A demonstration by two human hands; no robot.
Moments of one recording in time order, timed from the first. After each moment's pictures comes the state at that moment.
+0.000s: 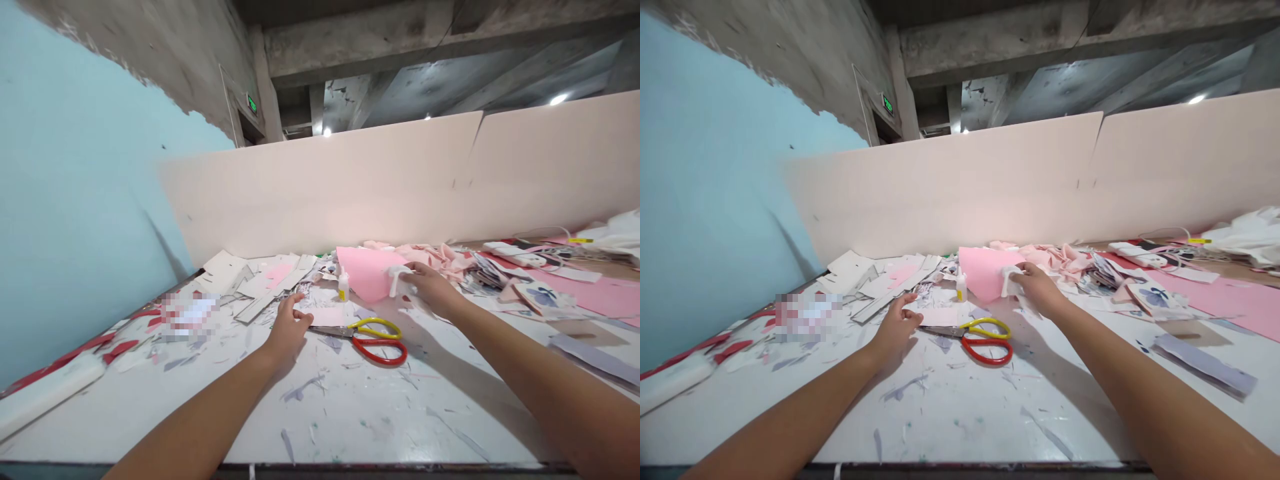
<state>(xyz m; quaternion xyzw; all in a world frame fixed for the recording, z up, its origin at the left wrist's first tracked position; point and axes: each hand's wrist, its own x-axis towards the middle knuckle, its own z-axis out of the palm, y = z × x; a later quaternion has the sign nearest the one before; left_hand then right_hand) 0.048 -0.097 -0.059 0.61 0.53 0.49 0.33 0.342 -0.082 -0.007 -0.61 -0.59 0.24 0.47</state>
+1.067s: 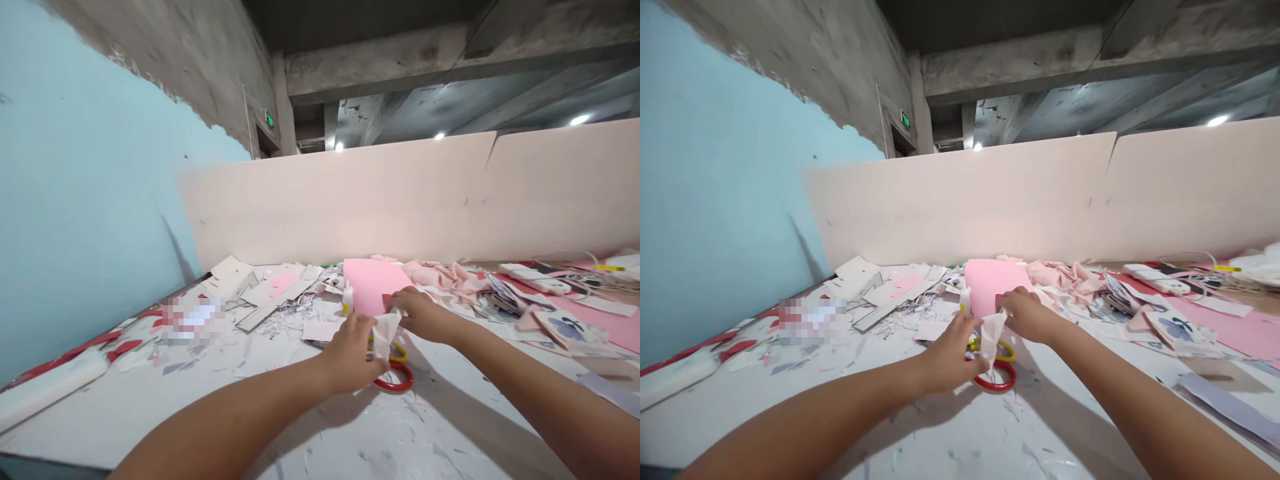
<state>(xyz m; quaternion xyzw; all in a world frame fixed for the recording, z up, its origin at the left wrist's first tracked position) 0.132 -0.126 -0.028 0.85 0.40 0.26 0.19 0.326 -0.091 0.004 -0.53 -0.83 0.00 0.18</state>
